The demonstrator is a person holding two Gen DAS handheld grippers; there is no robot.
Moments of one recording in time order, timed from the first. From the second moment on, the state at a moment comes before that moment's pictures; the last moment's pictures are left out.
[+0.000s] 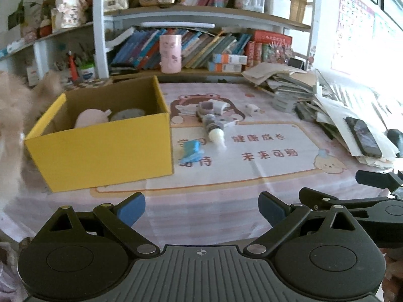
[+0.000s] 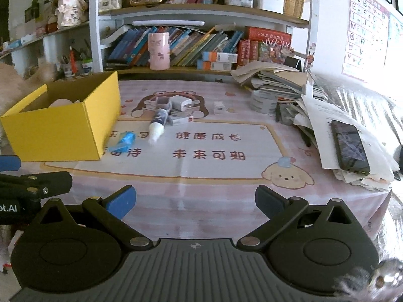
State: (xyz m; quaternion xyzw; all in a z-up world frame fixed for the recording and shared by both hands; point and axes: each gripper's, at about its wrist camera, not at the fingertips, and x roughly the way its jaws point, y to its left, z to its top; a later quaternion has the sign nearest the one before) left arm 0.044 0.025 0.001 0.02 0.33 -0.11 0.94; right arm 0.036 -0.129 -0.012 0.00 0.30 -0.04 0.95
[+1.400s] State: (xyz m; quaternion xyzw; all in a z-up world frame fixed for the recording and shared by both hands) left arm 0.144 -0.066 -0.023 0.03 0.36 -0.08 0.93; right arm 0.148 -0.236 -0.030 0.03 0.35 0.03 0.94
